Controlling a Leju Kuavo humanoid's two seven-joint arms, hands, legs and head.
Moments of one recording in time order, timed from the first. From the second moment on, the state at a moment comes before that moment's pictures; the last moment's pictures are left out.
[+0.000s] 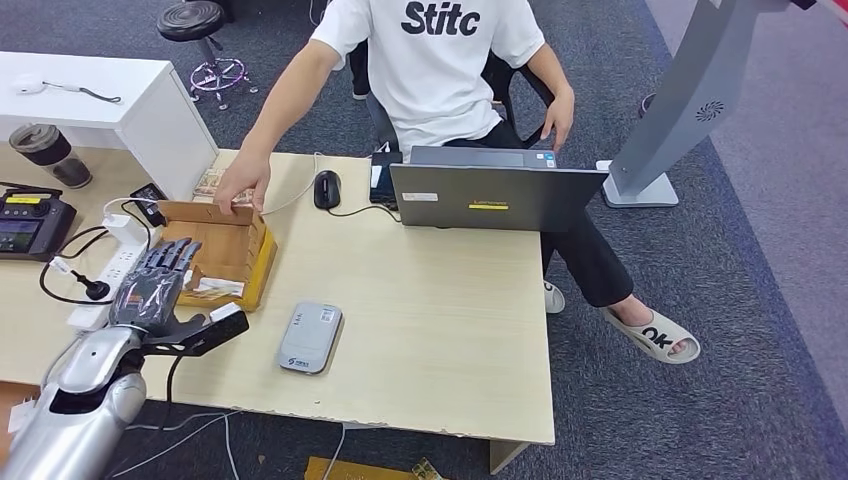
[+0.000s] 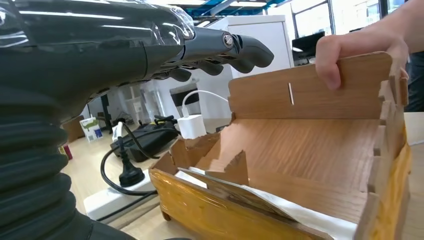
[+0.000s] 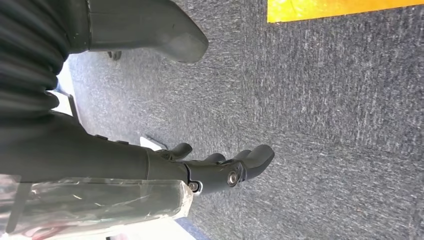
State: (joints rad) left arm -0.19 0.41 -0.14 -1.33 -1.19 0.14 0.05; right arm -0.01 0.10 -0.45 -0.20 0.80 -0.25 0.07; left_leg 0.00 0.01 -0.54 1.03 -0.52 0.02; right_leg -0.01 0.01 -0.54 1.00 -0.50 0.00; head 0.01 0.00
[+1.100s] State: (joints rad) left arm -0.23 0.37 -0.16 -1.24 -1.16 0.14 0.04; right arm -0.01 0.09 -0.45 -0.20 0.81 -0.24 0.06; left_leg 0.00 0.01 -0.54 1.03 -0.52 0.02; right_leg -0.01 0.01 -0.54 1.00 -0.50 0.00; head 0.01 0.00
